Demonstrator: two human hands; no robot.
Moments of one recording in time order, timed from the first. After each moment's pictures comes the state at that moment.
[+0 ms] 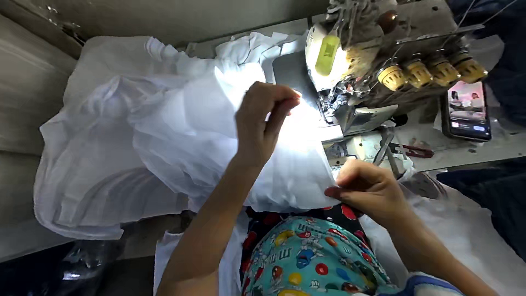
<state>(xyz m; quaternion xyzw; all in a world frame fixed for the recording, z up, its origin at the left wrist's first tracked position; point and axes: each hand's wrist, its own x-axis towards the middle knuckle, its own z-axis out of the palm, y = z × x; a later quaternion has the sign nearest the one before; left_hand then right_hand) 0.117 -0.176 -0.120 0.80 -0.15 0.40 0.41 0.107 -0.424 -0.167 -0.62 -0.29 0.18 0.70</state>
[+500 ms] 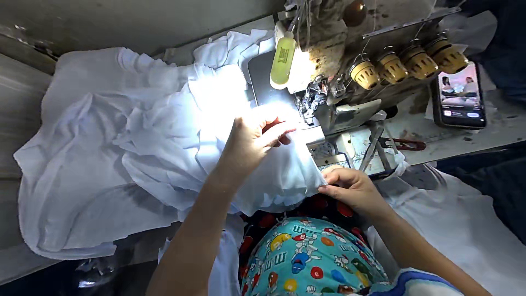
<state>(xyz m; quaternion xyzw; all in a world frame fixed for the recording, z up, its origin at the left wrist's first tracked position) 0.122 -0.193 -0.111 0.84 -0.08 0.10 0.53 0.117 -0.442 -0.224 -0.59 -0.24 0.21 0.74</state>
